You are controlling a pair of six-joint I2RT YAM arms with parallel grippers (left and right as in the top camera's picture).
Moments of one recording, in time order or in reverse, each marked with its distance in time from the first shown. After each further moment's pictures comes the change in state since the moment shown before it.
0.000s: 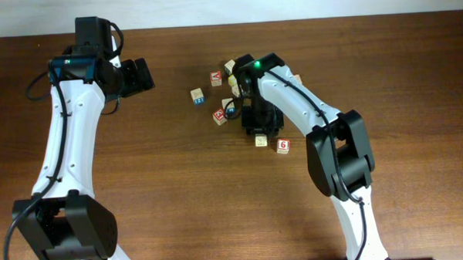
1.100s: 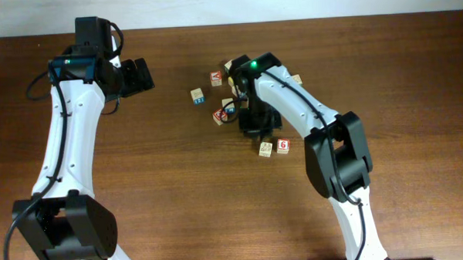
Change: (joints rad) left arm 0.000 0.000 0.000 0.000 0.000 0.000; right arm 0.031 0.000 0.027 -0.040 -0.024 -0.059
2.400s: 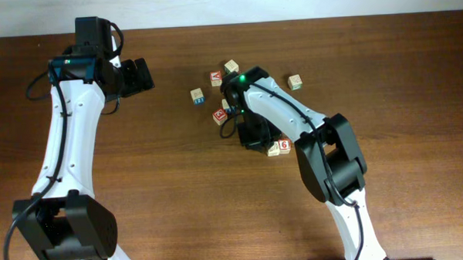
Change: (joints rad) left arm 0.000 0.000 0.000 0.000 0.000 0.000; right arm 0.041 0.000 -0.090 -0.005 0.145 -0.037
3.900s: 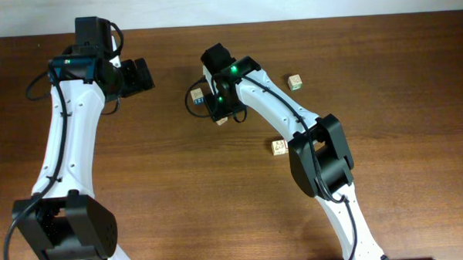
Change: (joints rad) left arm 0.000 0.000 0.000 0.000 0.000 0.000; right arm 0.023 0.101 0.238 0.409 -0.187 -0.263
